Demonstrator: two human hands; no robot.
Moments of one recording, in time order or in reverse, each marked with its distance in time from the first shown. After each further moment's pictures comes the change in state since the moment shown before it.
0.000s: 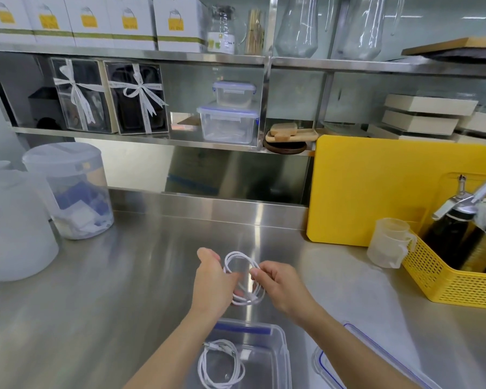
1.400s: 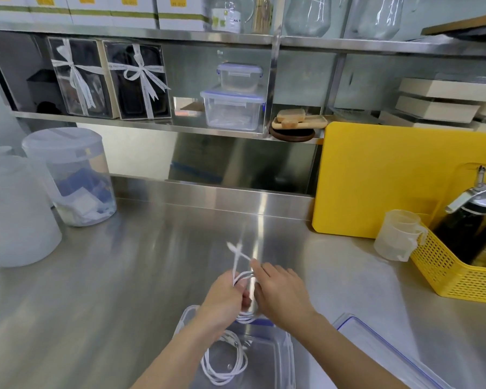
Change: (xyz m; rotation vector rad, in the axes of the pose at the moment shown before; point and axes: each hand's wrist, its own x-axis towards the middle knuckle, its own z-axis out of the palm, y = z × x) left_hand -0.019 -0.015 0.009 -0.018 -0.309 -0.181; right_hand -0.008 0.013 0.022 -0.950 0.100 -0.237
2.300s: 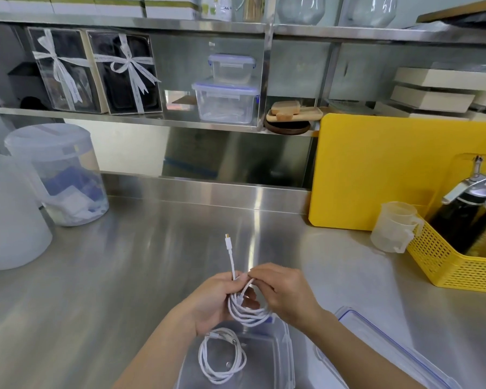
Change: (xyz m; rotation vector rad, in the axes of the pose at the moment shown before) left_hand 0.015 -0.010 -0.020 -0.550 -0.465 -0.178; right_hand -0.003 0.017 0.008 0.535 0.305 -0.194
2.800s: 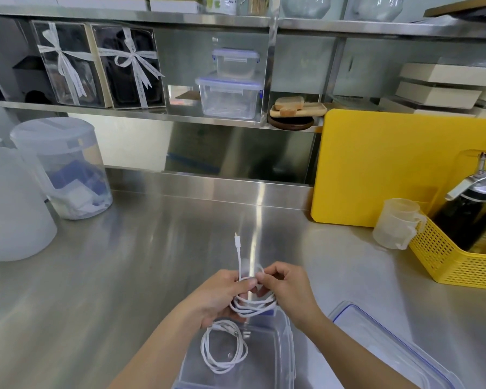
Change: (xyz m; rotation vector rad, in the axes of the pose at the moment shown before) left_hand -0.006 -0.002 0.011 0.304 0.116 -0.030; right_hand -0.007 -0.015 0.003 0.664 -0.015 0.898
